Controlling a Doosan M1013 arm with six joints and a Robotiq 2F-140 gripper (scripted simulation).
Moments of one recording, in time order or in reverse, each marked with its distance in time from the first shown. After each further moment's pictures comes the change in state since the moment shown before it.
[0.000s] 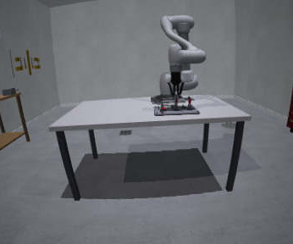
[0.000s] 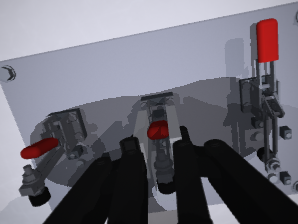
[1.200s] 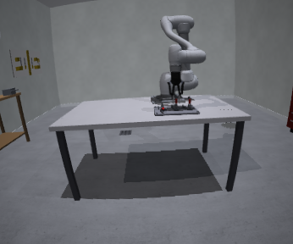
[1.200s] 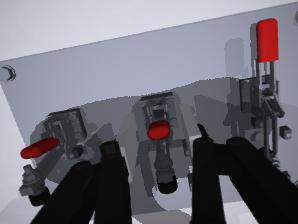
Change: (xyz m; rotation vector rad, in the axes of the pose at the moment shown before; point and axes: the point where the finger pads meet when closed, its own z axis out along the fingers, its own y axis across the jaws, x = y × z) arm 0.000 0.000 0.000 0.000 0.000 0.000
